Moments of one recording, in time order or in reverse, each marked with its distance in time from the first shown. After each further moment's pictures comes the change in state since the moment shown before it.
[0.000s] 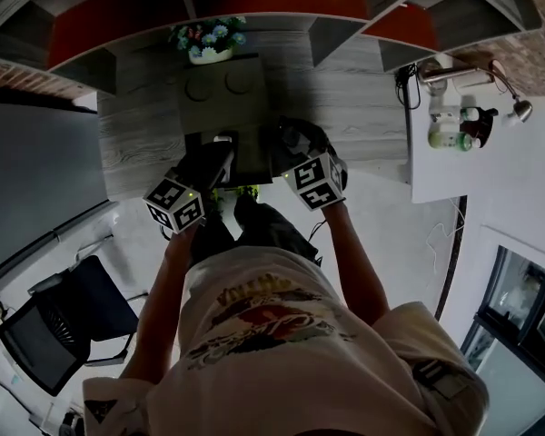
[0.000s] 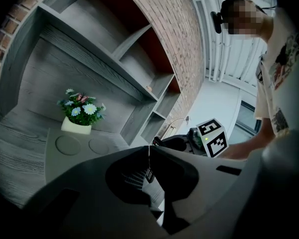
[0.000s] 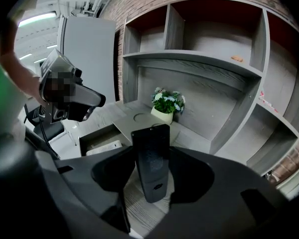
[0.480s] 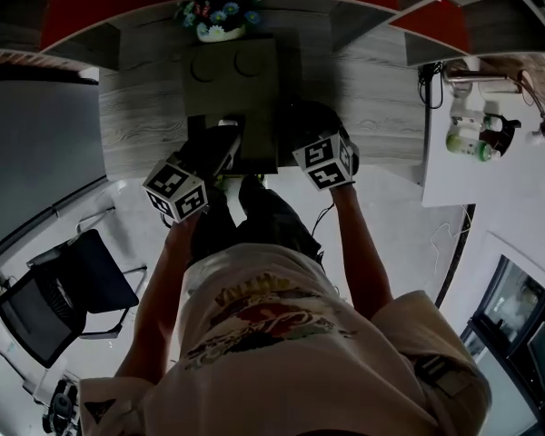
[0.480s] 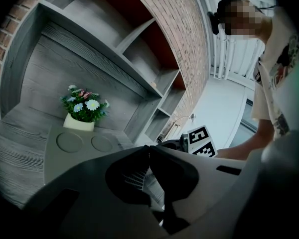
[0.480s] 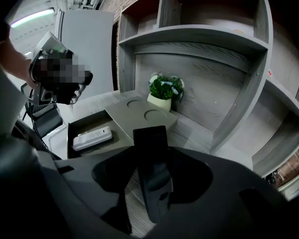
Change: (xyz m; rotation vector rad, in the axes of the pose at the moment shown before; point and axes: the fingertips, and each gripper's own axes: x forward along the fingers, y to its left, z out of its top) left arm 0.014 0.011 -0.016 -0.021 0.029 0.042; right arm 0.040 -0.026 -0.039 -0.014 0.059 0.019
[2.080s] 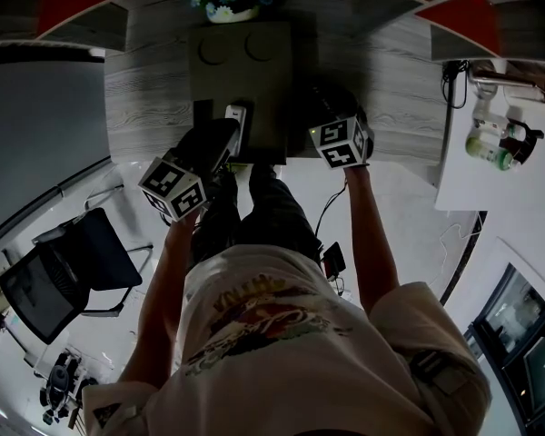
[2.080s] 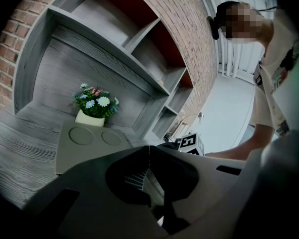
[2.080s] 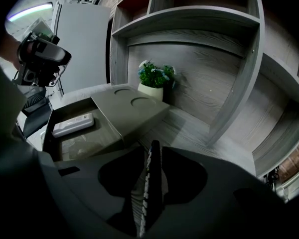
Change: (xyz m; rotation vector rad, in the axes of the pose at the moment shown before) left arm -0.013 0.012 -0.015 -0.033 0.017 0.094; right arm 0.041 -0.032 -0.035 -0.003 0.000 -0.055
